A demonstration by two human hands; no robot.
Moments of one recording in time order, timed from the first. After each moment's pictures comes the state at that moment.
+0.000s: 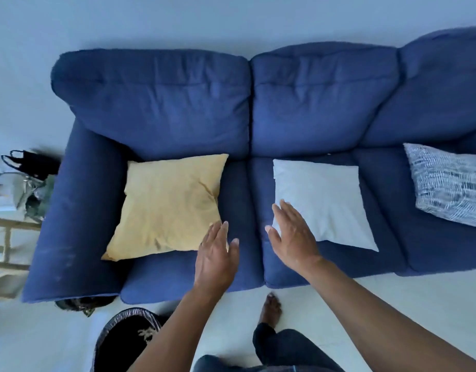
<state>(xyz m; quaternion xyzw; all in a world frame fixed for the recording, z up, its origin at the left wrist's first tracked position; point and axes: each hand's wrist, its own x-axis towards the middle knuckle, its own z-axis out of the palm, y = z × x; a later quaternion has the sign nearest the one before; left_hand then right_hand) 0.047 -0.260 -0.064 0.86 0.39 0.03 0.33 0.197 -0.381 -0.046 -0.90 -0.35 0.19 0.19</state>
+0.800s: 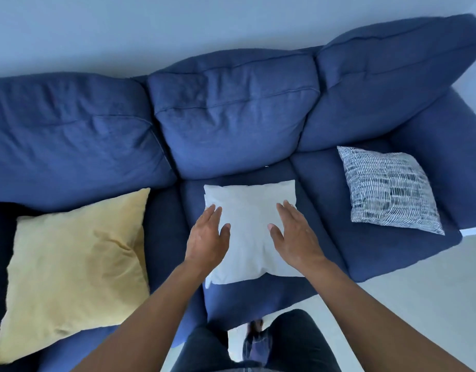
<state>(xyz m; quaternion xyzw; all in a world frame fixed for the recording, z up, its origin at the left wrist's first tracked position) 0.345 -0.273 -0.093 0.89 0.28 -0.05 0.35 0.448 -0.460 -0.054 -0.93 -0.20 0.24 0.17</state>
